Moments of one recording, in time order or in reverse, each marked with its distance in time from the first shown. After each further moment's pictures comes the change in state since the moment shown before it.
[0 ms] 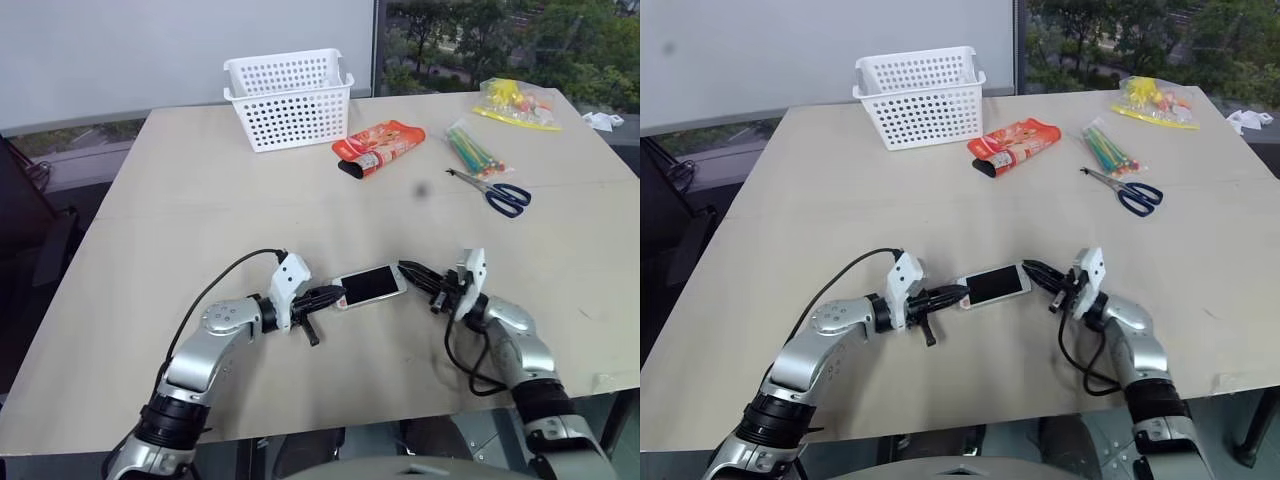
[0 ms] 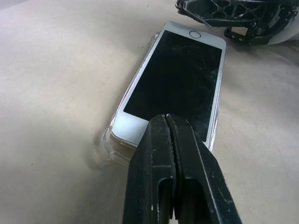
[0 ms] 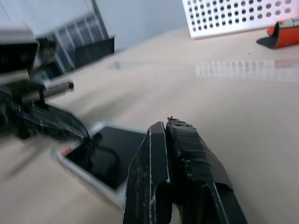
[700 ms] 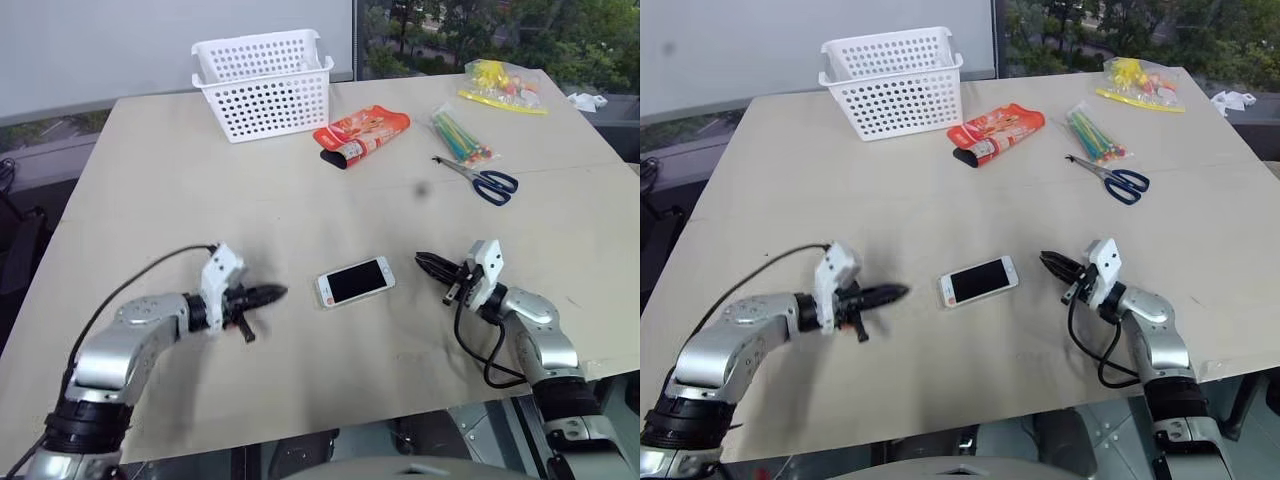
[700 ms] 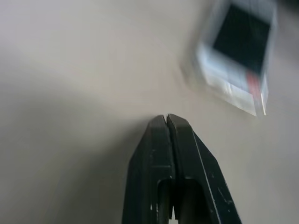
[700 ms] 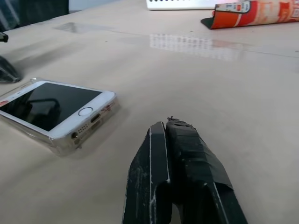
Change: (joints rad) left arm 0.055 0.267 0.191 -0.056 -0.175 0.204 -0.111; right arm -0.012 -0.051 0.009 -0.088 -0.098 0.032 -0.079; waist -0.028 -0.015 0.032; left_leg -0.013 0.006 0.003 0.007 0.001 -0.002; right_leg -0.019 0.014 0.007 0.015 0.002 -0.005
